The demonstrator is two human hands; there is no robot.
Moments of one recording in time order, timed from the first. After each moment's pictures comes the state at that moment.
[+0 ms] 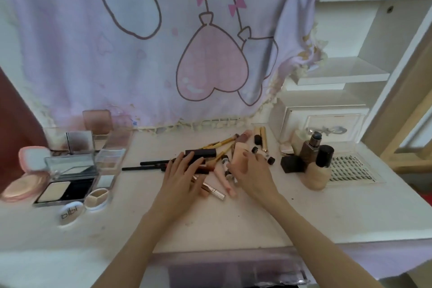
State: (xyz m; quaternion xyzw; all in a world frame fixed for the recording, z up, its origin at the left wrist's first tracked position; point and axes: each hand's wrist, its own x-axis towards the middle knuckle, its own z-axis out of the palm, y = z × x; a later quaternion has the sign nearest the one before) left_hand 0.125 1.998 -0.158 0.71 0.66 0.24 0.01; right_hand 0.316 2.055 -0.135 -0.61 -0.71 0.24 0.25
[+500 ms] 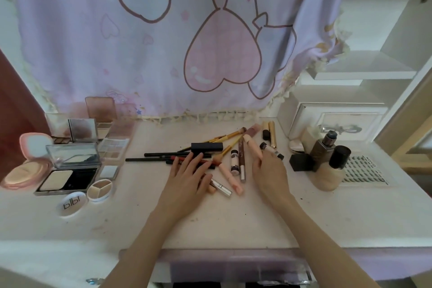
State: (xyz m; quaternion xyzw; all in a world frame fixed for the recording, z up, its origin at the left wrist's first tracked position) left_hand 0.121 2.002 -0.174 0.72 0.68 0.15 -0.01; right_hand 0.315 2.066 -0.140 -0.66 -0.69 0.15 0.27
